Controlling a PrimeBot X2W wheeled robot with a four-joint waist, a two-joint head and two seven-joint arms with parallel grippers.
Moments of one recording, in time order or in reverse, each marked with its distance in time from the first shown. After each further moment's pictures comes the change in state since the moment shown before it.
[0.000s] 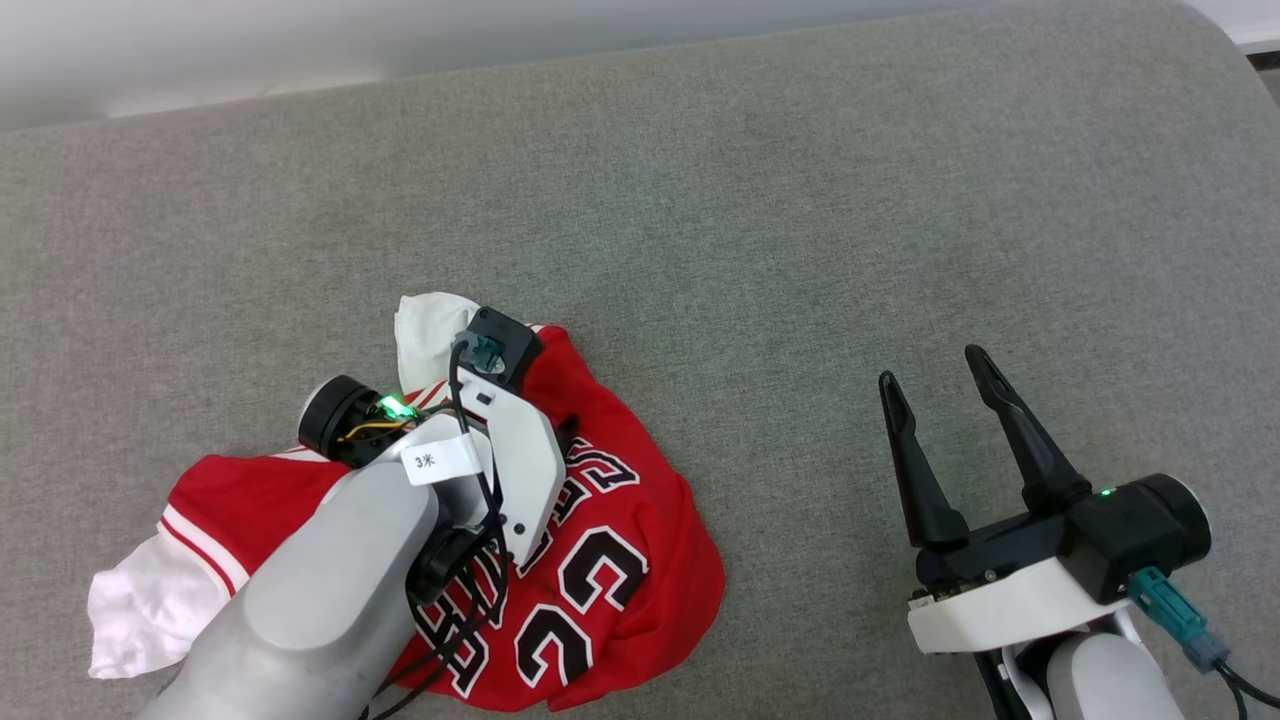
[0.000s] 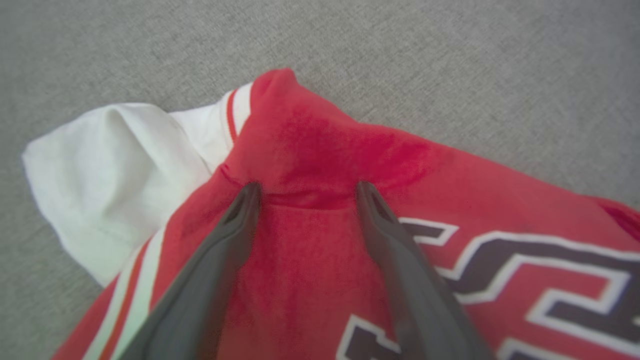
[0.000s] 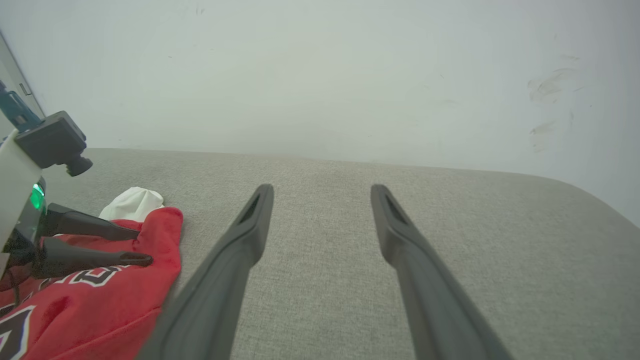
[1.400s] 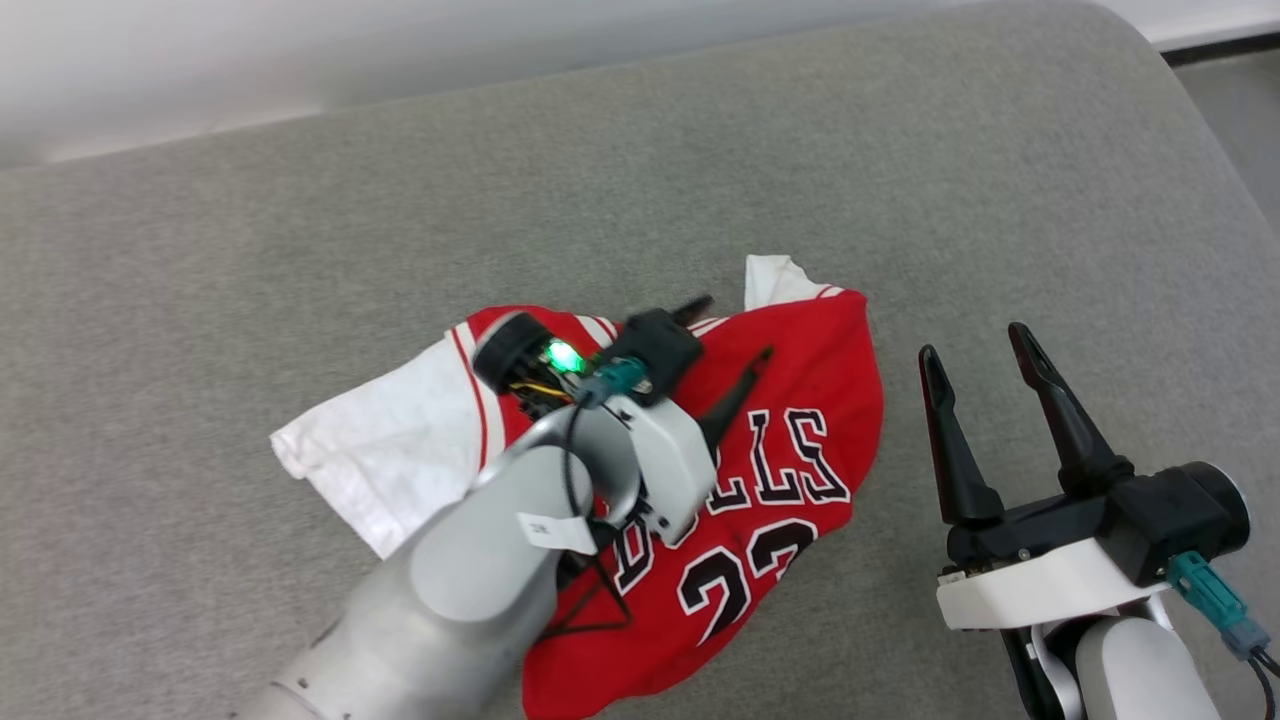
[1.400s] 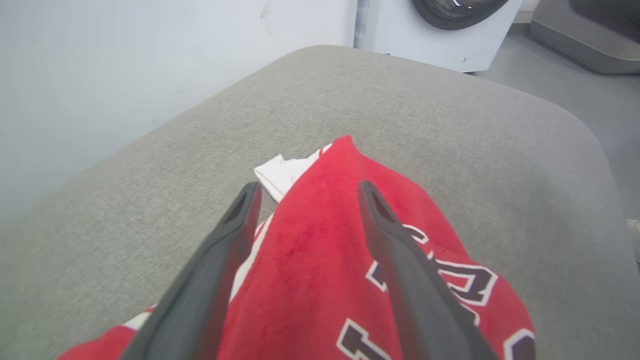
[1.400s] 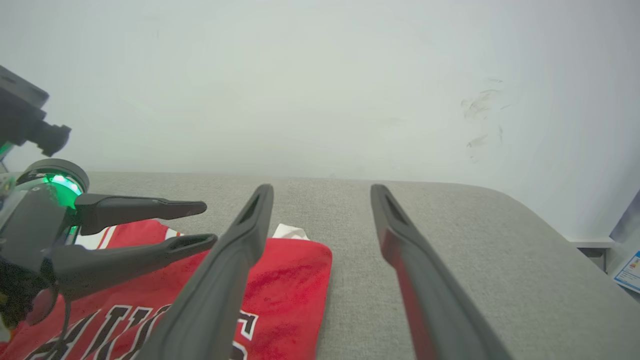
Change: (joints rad) left arm -0.131 -0.227 -0.134 0.185 0.097 -0.095 -0.559; right arm -0.020 0.000 -0.052 -0.007 0.009 0.000 0.000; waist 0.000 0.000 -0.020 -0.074
